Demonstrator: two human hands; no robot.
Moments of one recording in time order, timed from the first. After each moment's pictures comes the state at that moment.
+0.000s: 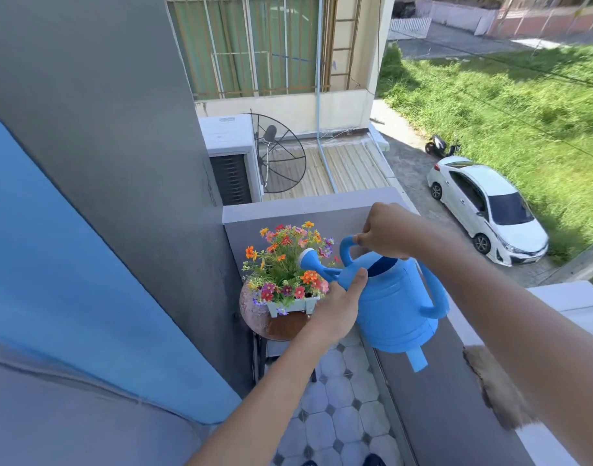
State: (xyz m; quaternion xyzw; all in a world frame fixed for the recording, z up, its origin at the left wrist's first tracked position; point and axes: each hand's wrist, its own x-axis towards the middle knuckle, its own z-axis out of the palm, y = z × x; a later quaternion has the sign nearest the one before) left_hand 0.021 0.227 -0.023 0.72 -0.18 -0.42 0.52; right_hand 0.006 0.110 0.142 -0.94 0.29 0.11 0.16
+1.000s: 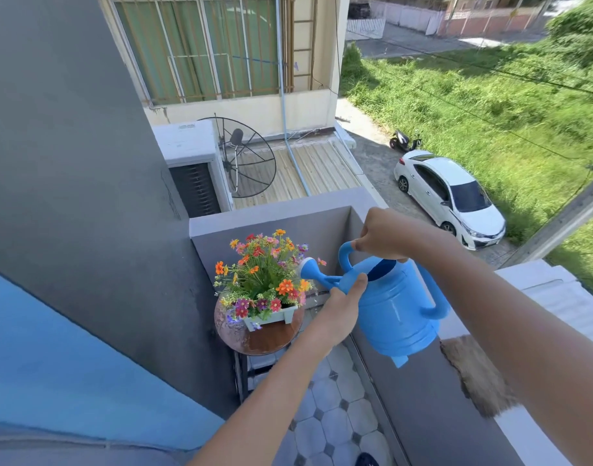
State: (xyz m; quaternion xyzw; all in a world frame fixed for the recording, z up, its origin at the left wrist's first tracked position) left_hand 0.009 0.199 0.018 0.71 -0.21 -0.47 0.48; right_hand -0.009 0.071 0.140 -0.92 0.33 0.13 0.15
